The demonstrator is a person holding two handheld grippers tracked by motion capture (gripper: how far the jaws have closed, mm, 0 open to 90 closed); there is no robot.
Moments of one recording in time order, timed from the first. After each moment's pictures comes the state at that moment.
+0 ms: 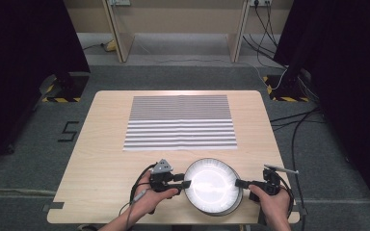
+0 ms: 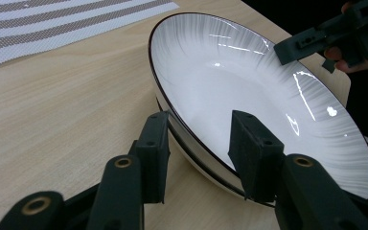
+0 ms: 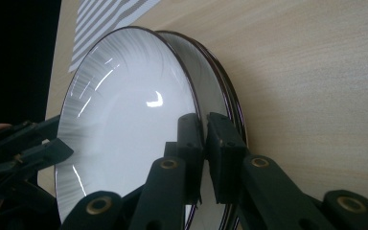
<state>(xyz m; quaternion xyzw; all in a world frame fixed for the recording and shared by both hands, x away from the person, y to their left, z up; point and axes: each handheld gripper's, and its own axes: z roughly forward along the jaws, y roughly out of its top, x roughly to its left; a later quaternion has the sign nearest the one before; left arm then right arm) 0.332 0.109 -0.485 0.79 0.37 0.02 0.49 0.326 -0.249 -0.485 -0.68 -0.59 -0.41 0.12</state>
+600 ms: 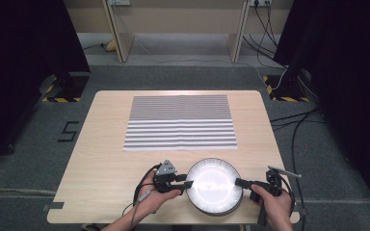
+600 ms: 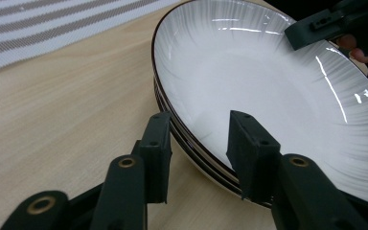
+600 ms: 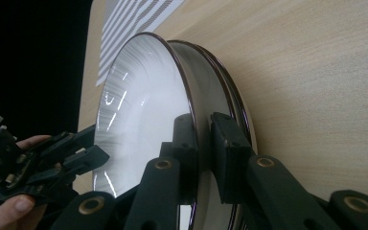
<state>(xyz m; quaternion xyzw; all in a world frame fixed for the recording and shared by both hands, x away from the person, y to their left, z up) 0.332 0.101 -0.488 0.81 0.35 0.04 0.48 0.325 -0.257 -0.494 -0.68 -0.55 -0.45 0.16</state>
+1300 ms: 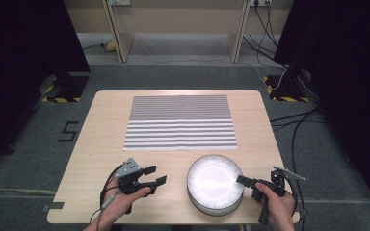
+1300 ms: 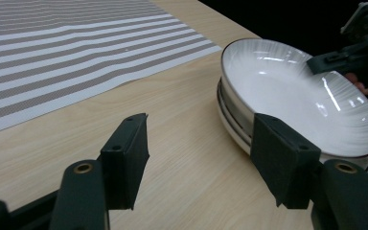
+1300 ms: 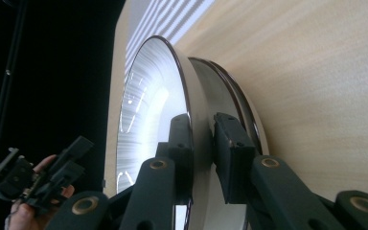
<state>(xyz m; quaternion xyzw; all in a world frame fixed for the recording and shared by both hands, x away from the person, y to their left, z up) 0.315 0.191 -0.466 0.75 0.39 0.10 0.52 0.323 -0.266 -0.493 -0.68 -0.51 -0.49 0.19</state>
